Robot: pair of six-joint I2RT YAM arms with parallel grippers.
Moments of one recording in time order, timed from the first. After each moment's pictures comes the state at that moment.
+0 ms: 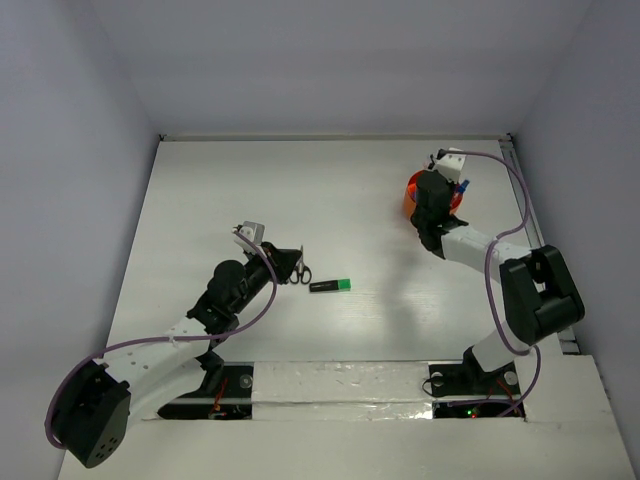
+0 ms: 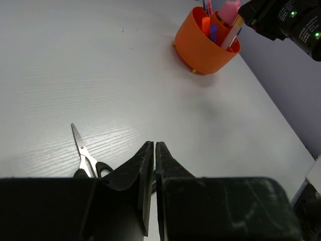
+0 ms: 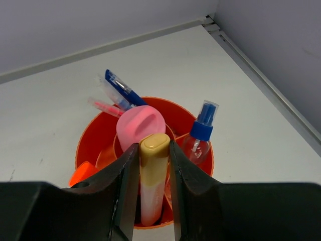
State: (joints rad) left arm -0.62 0.86 0.22 0.56 0.01 -0.52; right arm 0.38 1.58 0.89 0.48 0.87 0.15
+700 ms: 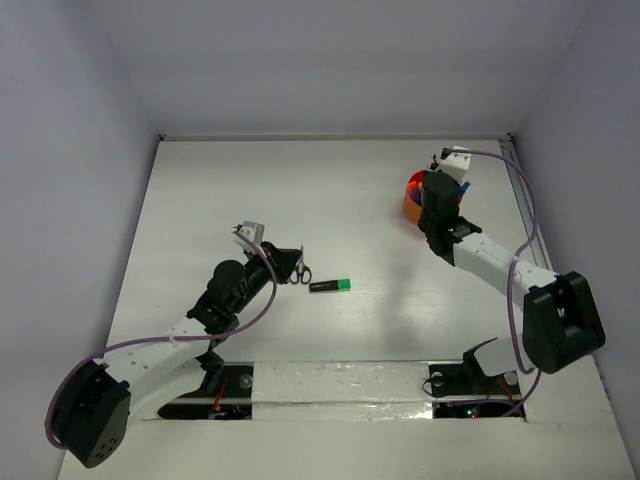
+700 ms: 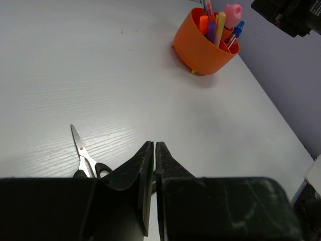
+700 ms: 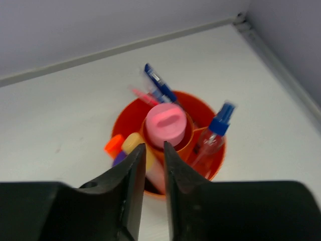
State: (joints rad) left arm -0.62 0.86 0.22 0.56 0.01 -0.52; right arm 0.41 1.43 0.88 0.34 0.78 0.18
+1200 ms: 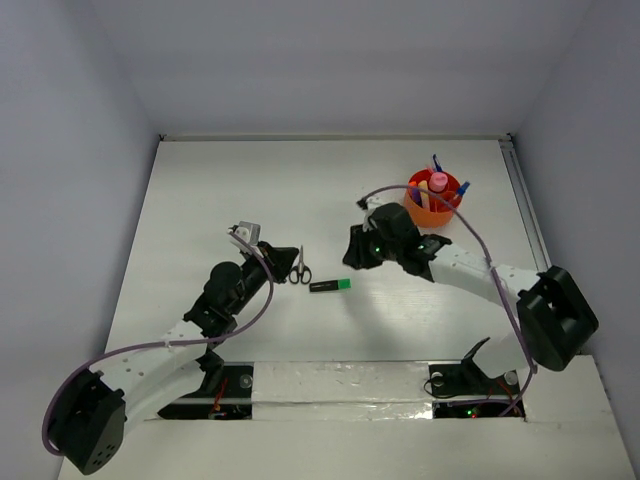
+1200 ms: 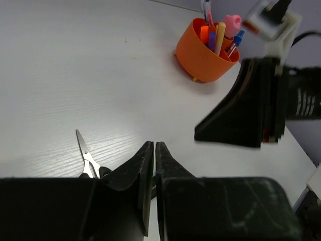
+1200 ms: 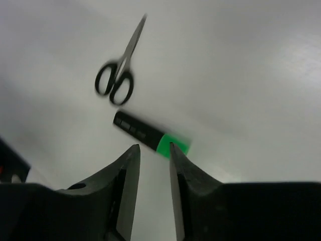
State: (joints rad) left arm -0.62 0.82 0.22 0.54 -0.01 -0.51; right arm 0.65 1.41 0.88 -0.09 -0.07 0.43
